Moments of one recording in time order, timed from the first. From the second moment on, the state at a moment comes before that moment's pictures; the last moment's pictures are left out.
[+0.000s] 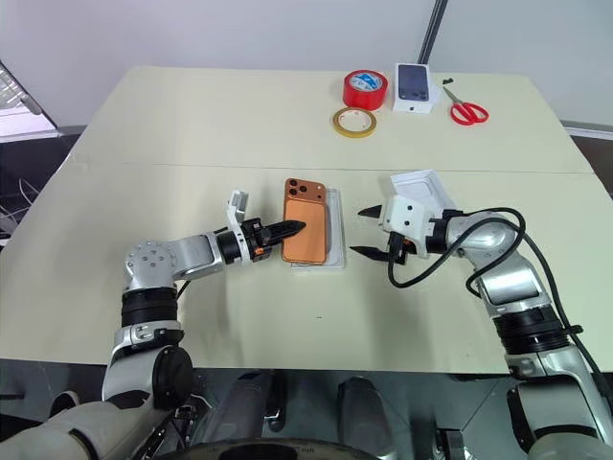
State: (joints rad) left arm -0.63 0.07 0.40 0.29 -0.95 1.34 -0.30; right arm -0.46 -0.73 0.10 0.09 0.14 0.06 1.08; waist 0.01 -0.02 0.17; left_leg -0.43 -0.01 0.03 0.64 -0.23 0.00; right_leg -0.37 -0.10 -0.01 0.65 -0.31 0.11
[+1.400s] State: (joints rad) left arm -0.64 0.36 -0.11 0.11 -0.54 1.03 -0.50; right arm -0.51 -0.64 0.19 0.33 -0.09 -0.11 0.89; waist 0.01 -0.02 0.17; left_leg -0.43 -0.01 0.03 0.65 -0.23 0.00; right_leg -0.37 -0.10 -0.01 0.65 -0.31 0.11
